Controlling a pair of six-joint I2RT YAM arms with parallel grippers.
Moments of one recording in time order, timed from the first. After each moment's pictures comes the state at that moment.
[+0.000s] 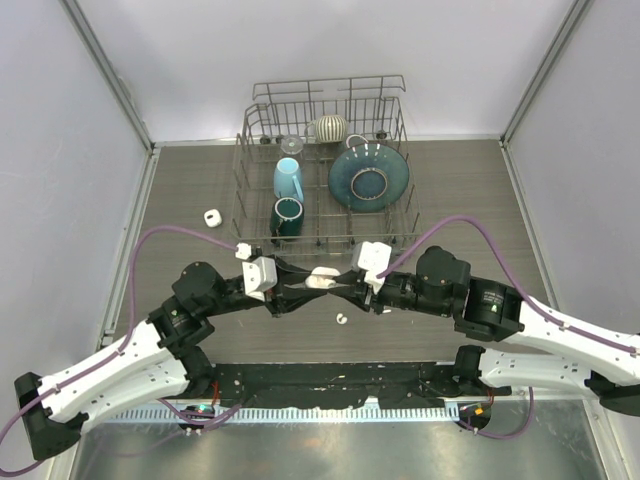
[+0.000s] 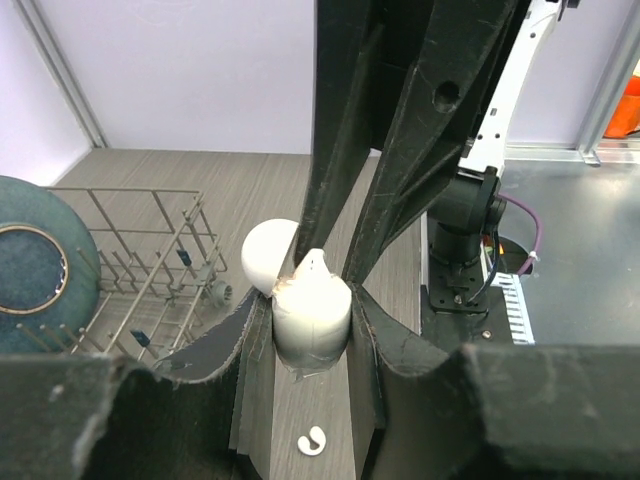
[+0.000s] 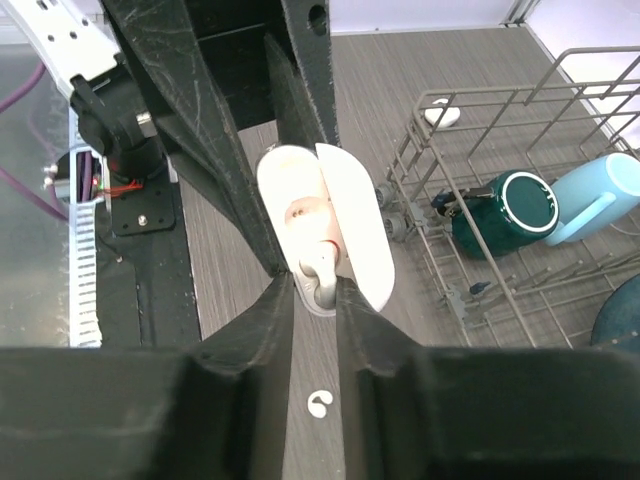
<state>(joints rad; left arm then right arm) -0.95 0.68 0.62 0.21 0.45 0.02 1.19 0.87 0.96 -0.29 -0.05 -0.17</state>
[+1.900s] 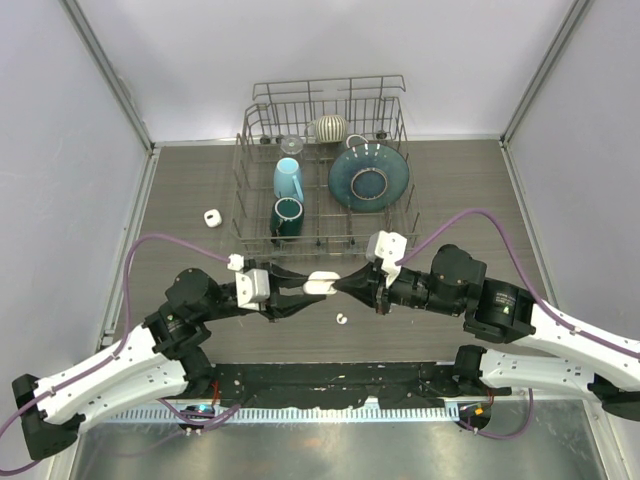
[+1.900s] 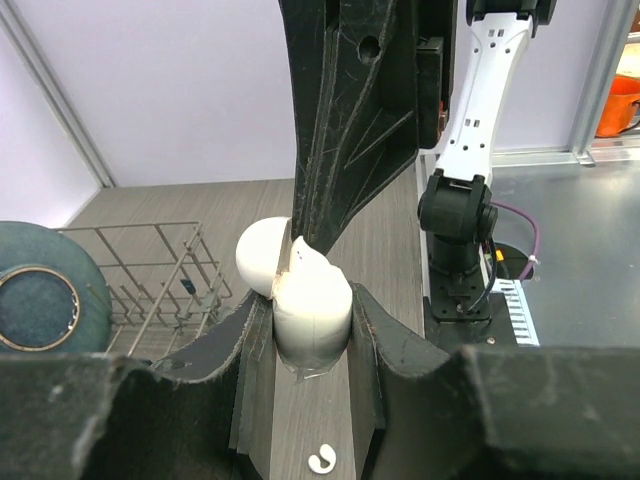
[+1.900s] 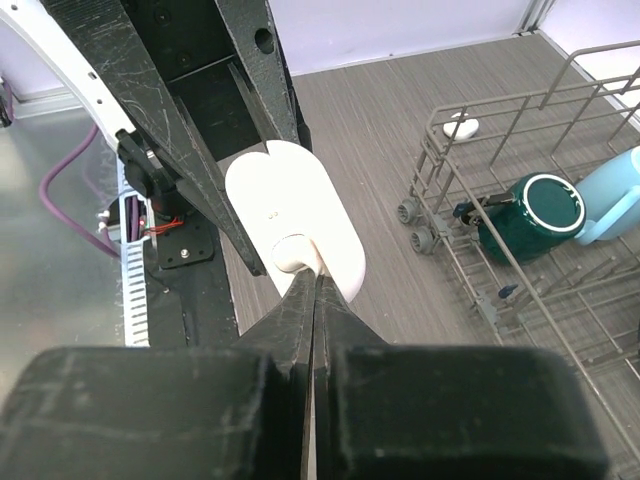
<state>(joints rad) -0.97 0.64 0.61 0.22 0.46 0.08 1.17 0.80 0.97 -0.28 -0.08 -0.04</state>
